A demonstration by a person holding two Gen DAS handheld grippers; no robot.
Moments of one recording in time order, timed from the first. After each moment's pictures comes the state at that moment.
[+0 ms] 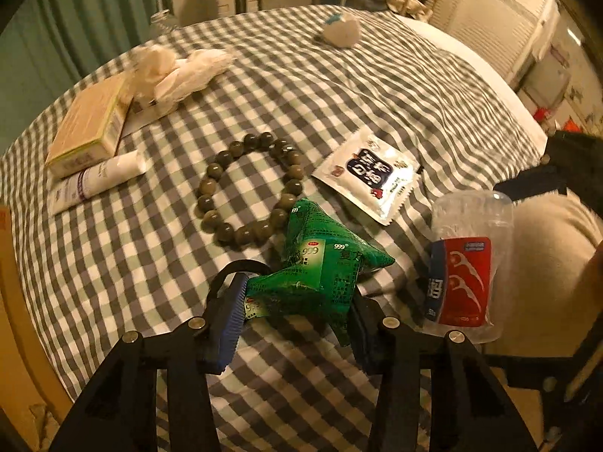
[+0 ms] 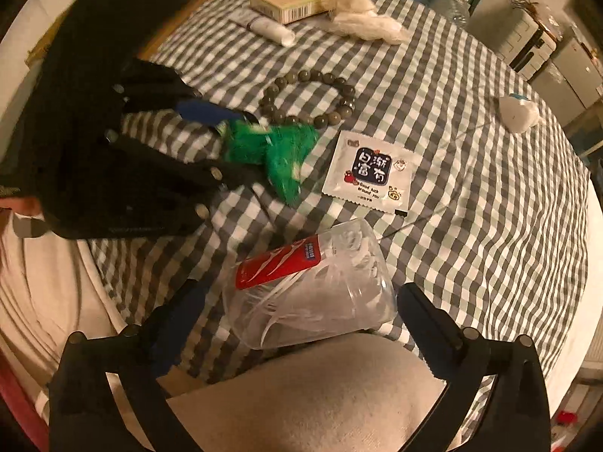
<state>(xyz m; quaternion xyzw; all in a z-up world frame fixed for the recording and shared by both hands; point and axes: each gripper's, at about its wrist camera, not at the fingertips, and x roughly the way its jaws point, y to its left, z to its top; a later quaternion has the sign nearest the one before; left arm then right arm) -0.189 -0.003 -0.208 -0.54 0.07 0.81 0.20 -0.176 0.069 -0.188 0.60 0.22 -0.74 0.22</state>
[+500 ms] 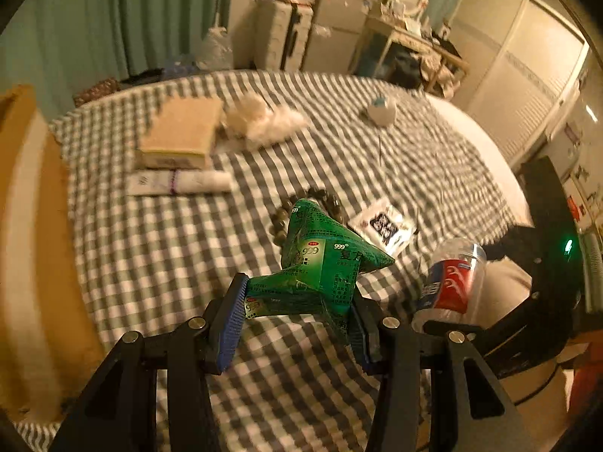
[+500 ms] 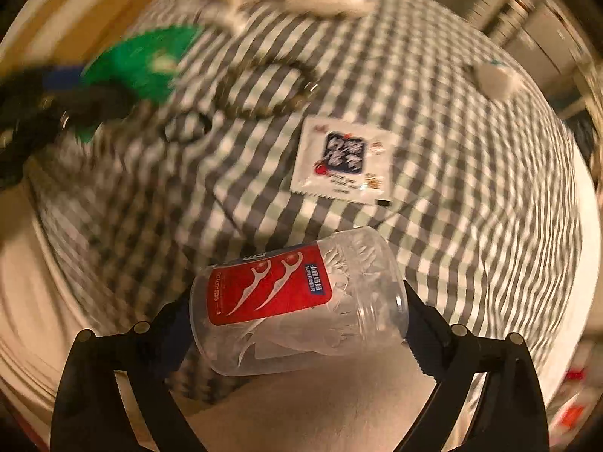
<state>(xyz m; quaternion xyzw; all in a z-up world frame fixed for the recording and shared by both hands) -0.159 -0.070 -0.137 -0.48 -0.04 0.86 0.15 -0.187 0.079 -0.190 0.61 0.15 -0.76 0.15</state>
